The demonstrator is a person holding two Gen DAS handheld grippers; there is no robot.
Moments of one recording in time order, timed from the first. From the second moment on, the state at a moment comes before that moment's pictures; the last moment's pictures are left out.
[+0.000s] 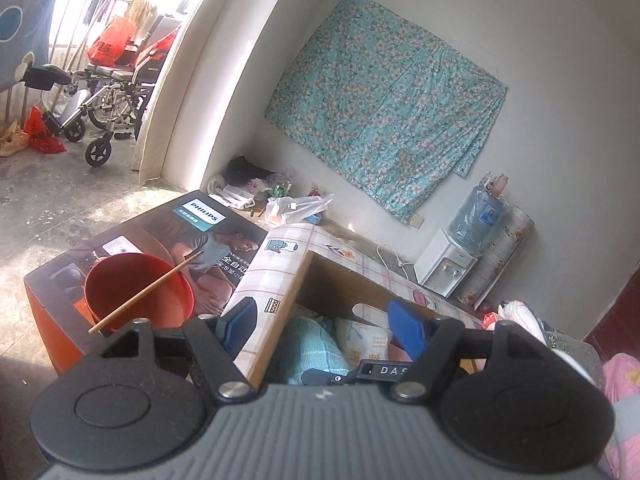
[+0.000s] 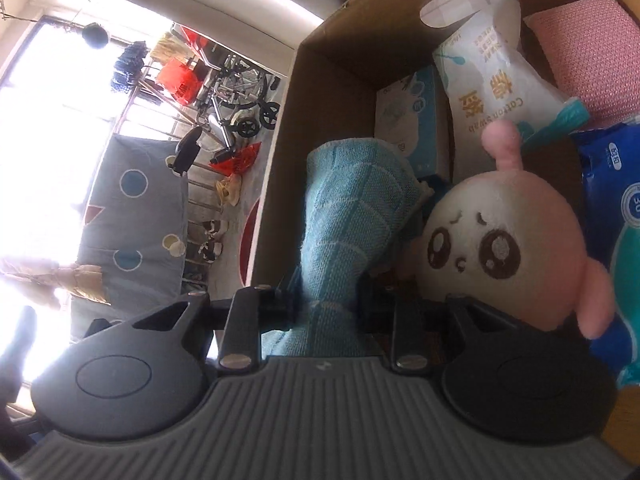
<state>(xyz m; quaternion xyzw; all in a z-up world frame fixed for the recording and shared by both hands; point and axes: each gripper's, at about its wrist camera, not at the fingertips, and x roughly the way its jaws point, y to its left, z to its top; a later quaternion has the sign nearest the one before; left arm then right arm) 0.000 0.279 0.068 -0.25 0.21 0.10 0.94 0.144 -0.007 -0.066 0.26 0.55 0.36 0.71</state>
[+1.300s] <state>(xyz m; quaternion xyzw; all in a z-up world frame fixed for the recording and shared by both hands) -0.018 0.118 0.060 -0.16 0.23 -0.12 0.95 0.009 -0.258 0.049 0.22 0.28 0.29 0.89</state>
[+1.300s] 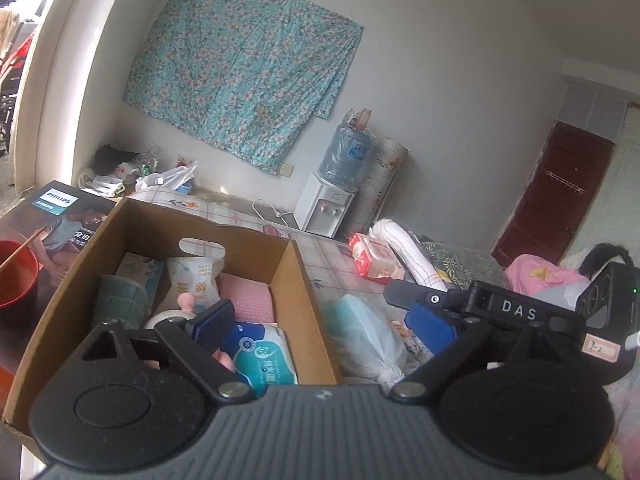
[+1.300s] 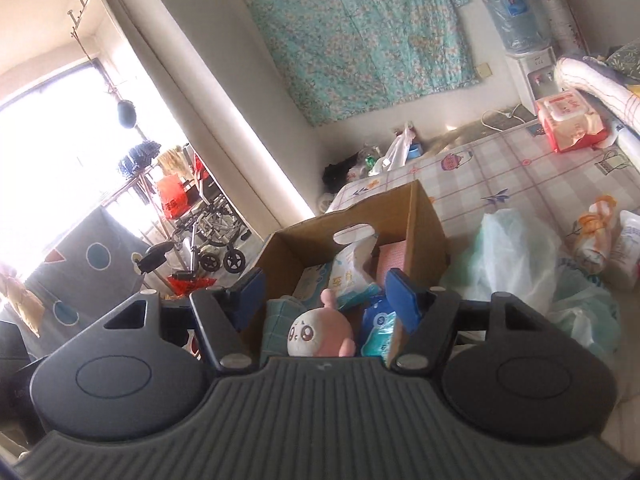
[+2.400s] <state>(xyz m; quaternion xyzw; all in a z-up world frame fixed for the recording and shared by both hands) 0.119 -0.148 -0.001 0.23 0.31 -0.26 0.88 0.147 -0.487 -0.087 0.39 0.42 0.10 0.82</state>
